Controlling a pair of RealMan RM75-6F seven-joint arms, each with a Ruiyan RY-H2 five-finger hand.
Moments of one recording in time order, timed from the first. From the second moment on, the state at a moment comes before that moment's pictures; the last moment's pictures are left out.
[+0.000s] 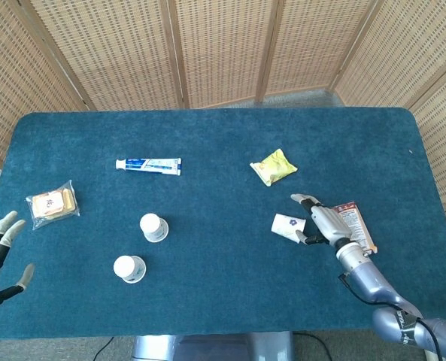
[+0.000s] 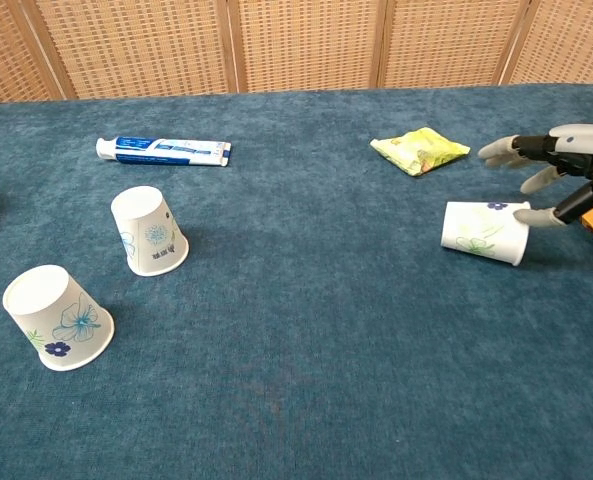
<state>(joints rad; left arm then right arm) -0.01 -1.05 0.03 -1.71 1.67 1.62 -0.15 0.58 -1.31 0.17 -1.53 -1.17 0.78 0.17</state>
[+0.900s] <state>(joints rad) -0.05 -1.06 0.02 -1.65 1.69 1.59 -0.24 0.79 -1.37 0.10 -2.02 -0.55 1.22 -0.80</state>
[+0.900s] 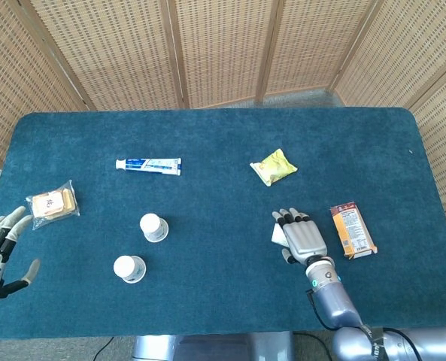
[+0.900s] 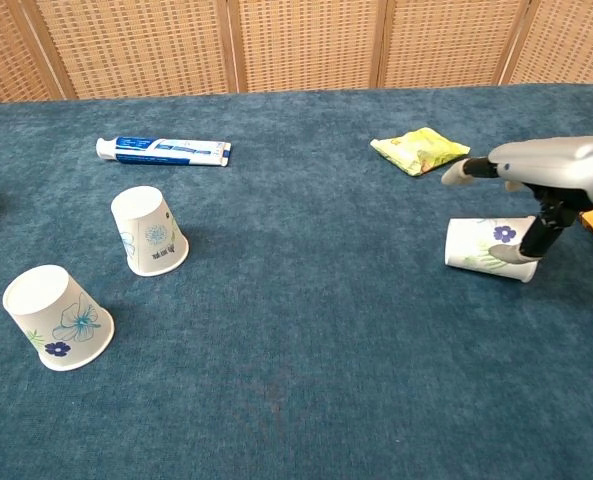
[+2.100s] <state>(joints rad) -0.05 -1.06 0.03 -1.64 1.68 1.60 -0.27 0.89 -1.66 0.15 -1.85 -0.36 1.43 -1.10</state>
